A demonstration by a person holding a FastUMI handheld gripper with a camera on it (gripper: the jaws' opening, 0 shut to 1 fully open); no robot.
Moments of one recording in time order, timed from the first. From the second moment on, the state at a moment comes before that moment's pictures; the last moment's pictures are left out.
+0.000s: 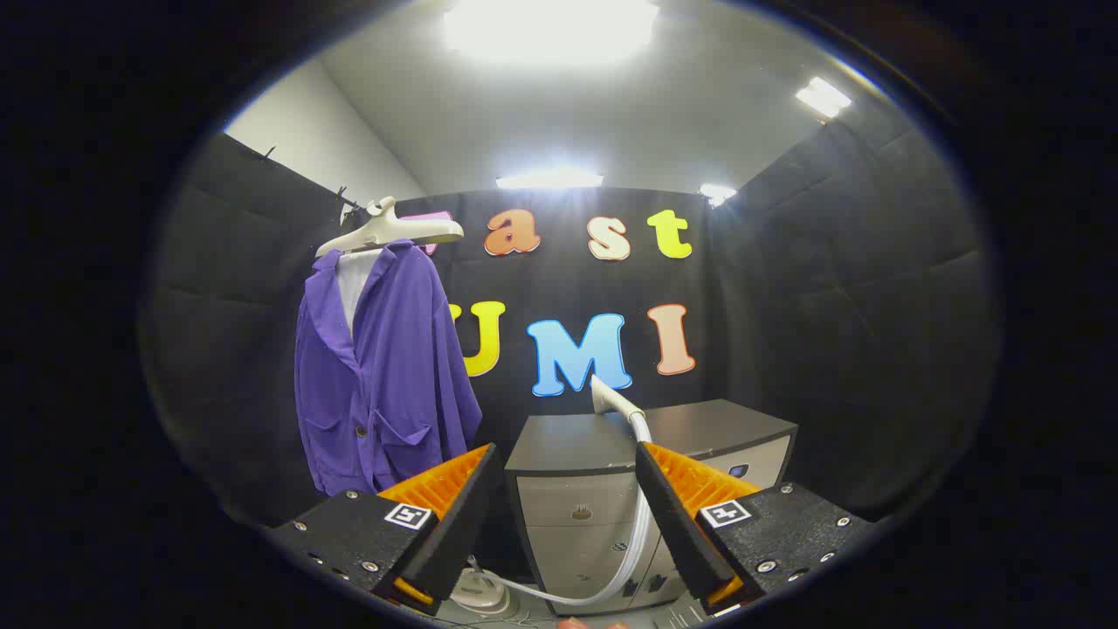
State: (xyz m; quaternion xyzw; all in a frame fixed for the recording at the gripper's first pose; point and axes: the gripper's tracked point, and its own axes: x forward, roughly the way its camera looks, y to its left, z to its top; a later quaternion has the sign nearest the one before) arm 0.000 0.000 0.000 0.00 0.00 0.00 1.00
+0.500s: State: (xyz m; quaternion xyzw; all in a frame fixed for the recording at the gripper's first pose) arm 0.002 0.016 0.005 -0.01 0.01 0.01 1.00
